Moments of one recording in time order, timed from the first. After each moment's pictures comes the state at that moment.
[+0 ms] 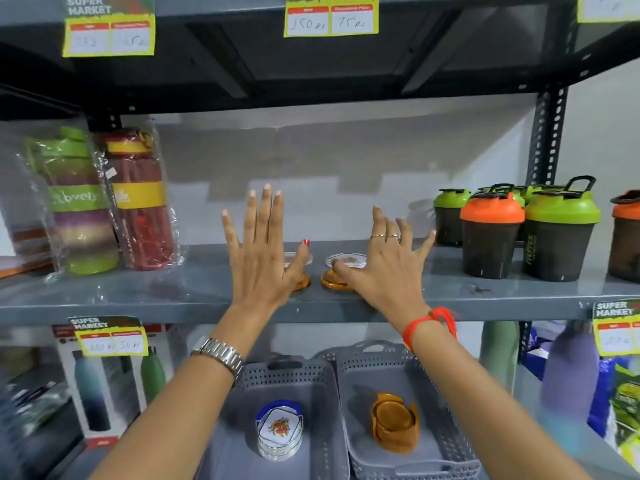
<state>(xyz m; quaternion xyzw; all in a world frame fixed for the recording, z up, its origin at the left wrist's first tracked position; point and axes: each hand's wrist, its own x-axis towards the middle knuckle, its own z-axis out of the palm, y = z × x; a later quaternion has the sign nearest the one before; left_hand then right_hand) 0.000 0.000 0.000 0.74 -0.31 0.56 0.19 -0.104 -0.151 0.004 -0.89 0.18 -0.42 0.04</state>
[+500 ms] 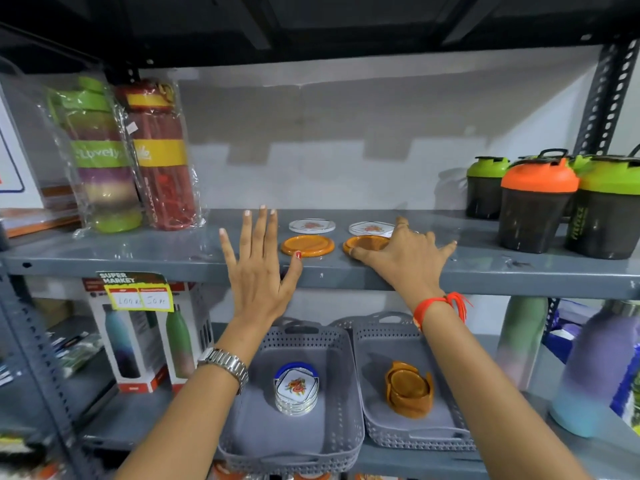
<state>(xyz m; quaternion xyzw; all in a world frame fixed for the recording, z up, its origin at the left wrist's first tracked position) 0.018 0.032 -0.070 0.77 -0.25 0.55 0.19 -0.091 -0.141 -0.015 -0.89 0.29 -0.35 0.12</state>
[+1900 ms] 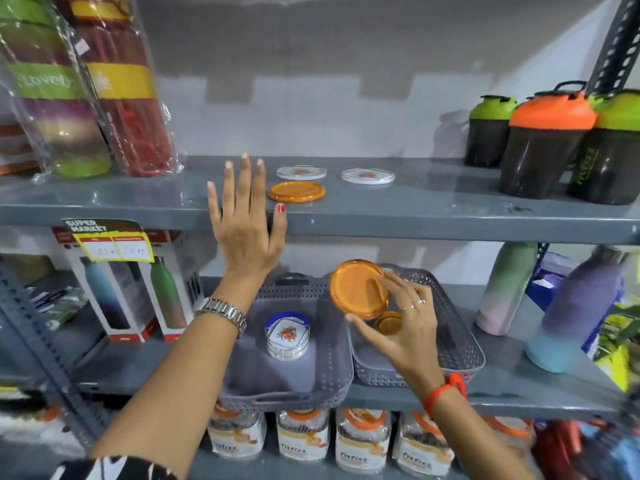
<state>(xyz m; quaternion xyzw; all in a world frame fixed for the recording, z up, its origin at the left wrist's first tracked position) 0.028 0.023 -0.091 0.72 -0.25 0.60 0.23 -0.141 -0.147 -0.189 -0.84 0.03 -0.49 0.24</state>
